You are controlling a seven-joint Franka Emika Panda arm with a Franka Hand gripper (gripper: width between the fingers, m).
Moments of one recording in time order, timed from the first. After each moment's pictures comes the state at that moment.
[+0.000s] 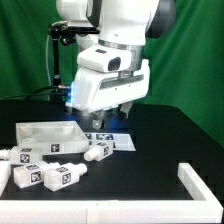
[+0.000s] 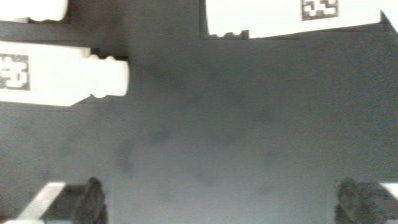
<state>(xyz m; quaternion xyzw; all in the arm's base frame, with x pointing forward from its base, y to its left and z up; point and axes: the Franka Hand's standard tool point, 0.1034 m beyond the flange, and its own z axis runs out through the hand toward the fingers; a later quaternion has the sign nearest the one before) 0.492 -0.007 0.103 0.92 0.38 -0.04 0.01</state>
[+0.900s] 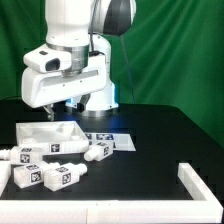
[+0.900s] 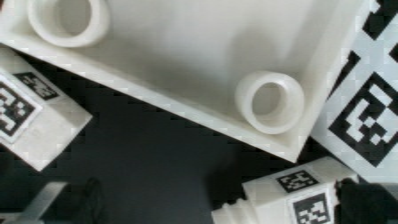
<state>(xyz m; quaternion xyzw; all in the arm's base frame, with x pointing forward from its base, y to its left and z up) 0.405 -0.097 0.094 0.95 0.31 -0.08 -0.02</state>
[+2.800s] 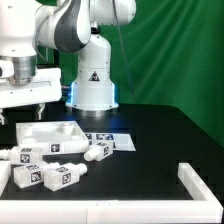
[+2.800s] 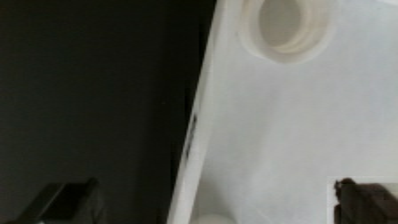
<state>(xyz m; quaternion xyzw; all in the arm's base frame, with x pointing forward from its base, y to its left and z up) 0.336 -0.208 0.054 0.98 0.21 -0.04 -0.01</state>
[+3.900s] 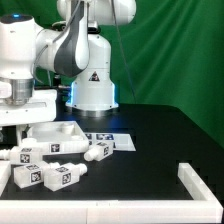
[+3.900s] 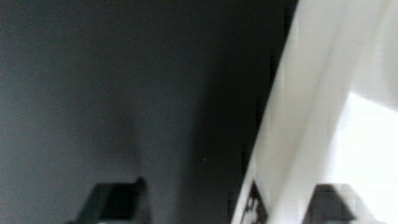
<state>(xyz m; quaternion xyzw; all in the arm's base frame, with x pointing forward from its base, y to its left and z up) 0.335 -0.225 0.007 0.97 0.22 -0.05 0.03</state>
